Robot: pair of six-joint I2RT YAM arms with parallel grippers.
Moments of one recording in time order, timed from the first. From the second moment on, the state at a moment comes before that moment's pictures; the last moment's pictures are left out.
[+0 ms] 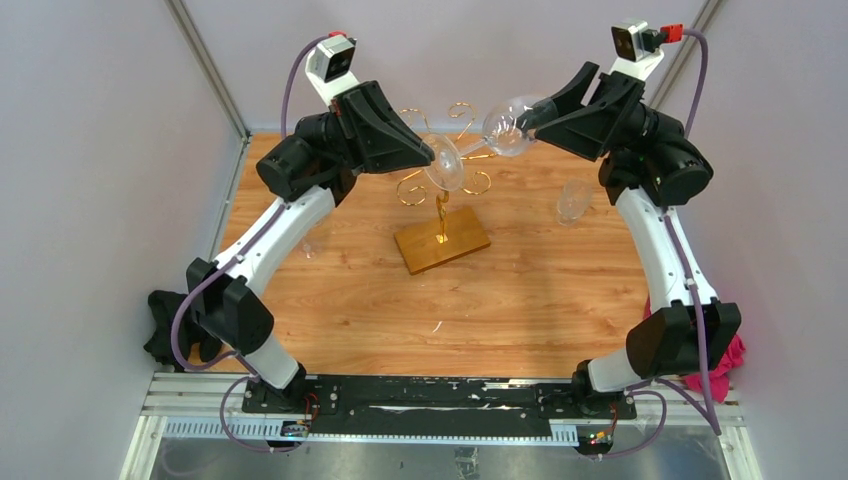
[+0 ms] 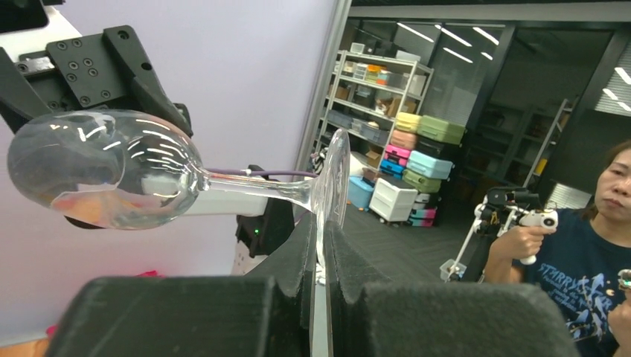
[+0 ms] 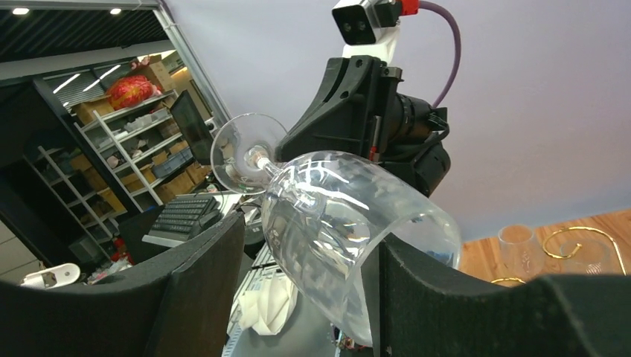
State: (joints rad) left arm -0.50 1.61 1.62 1.50 1.04 -1.77; right arm 0.09 1.45 1.52 1.42 -1.13 1.93
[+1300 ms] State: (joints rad) left arm -0.39 1.69 1.65 1.52 1.03 -1.79; right arm 0.14 1.30 1.41 1.27 -1.15 1.82
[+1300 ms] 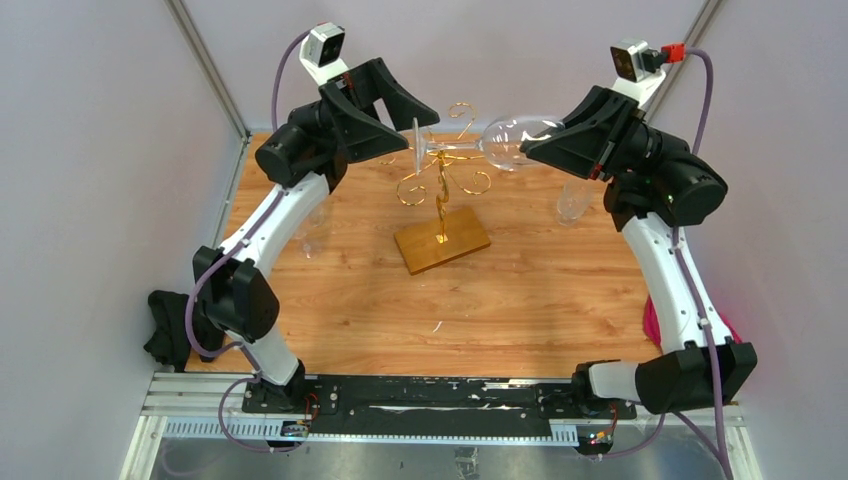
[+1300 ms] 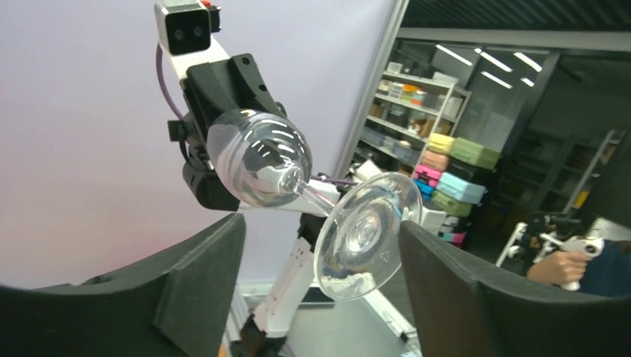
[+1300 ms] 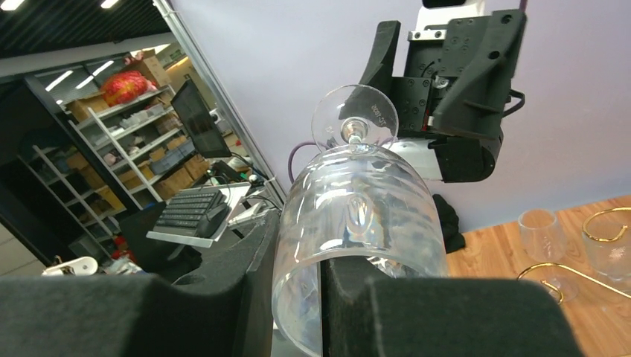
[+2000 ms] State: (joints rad) left arm -0.23 1.42 1.62 0.24 0.71 -1.06; right arm 0.14 1.04 1.85 -0.42 -0.91 0.60
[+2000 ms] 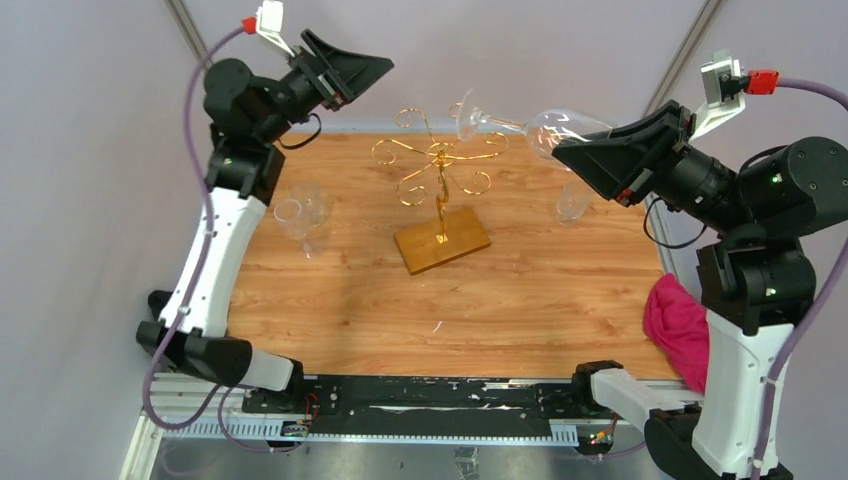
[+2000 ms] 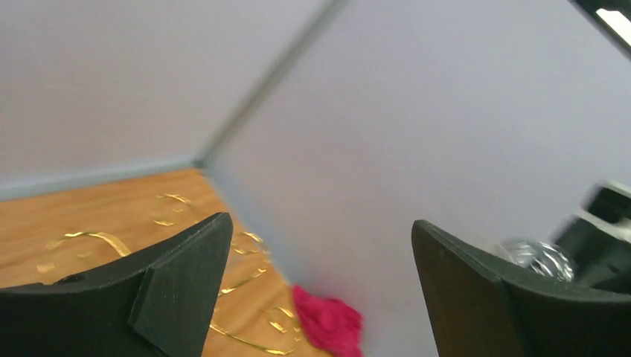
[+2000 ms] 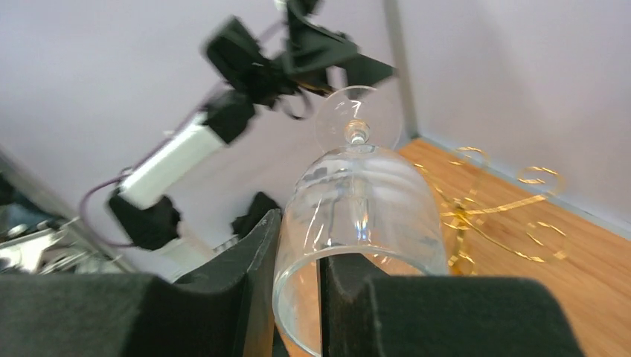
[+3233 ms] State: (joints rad) left arm -0.24 0.99 1.57 -0.90 -0.05 -0.45; right arm 0.15 1.12 1.43 -1.21 -0.05 0.14
